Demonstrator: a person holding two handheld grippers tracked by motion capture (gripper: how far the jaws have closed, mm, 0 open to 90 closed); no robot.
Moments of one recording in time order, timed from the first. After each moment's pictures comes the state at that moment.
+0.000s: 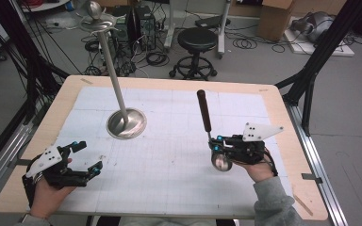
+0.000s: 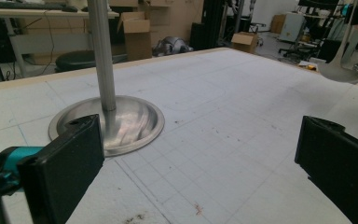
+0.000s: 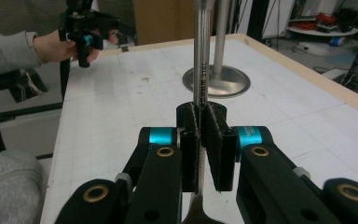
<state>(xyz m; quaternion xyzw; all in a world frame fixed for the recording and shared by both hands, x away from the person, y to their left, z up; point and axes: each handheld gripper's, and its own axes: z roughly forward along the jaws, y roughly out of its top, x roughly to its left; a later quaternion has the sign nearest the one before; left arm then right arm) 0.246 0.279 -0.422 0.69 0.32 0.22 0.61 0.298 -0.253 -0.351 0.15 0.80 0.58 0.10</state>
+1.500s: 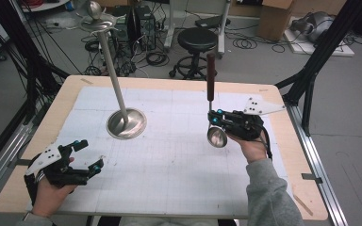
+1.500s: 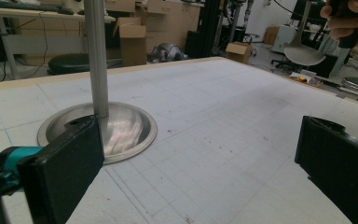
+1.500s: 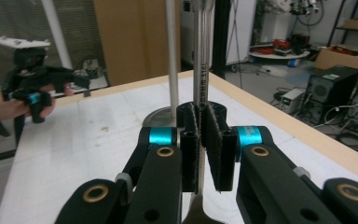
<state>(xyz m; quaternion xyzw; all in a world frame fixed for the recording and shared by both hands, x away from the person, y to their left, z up) 0.248 0.277 -0.419 0.67 0.32 0.21 0.63 0.340 -0.243 -0.318 0.21 0.75 0.61 0.14</state>
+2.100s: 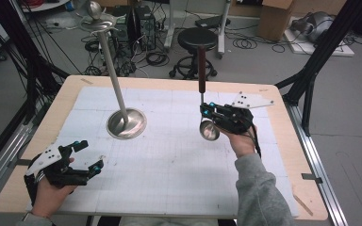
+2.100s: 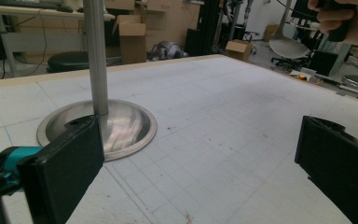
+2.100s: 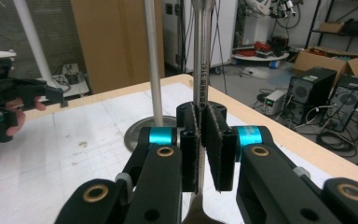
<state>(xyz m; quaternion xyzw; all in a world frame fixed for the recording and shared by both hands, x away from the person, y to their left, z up) 0.248 0.277 -0.420 0.68 0.32 0.21 0.63 0.353 -0.217 -0.314 0.23 0.74 0.61 0.17</state>
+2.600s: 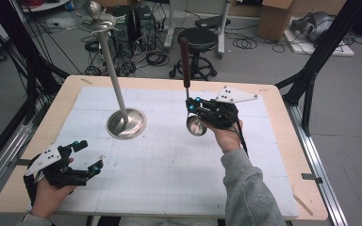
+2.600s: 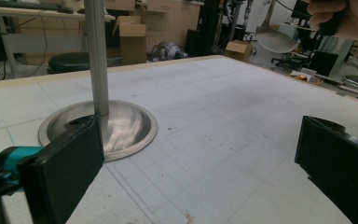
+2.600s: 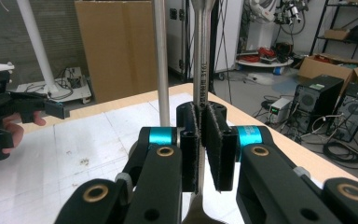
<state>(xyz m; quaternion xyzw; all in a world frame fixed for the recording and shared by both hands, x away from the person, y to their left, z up) 0.247 0.279 -0.420 0.68 0.32 0.21 0.63 0.361 -0.178 -0.305 0.22 0.74 0.61 0.17</state>
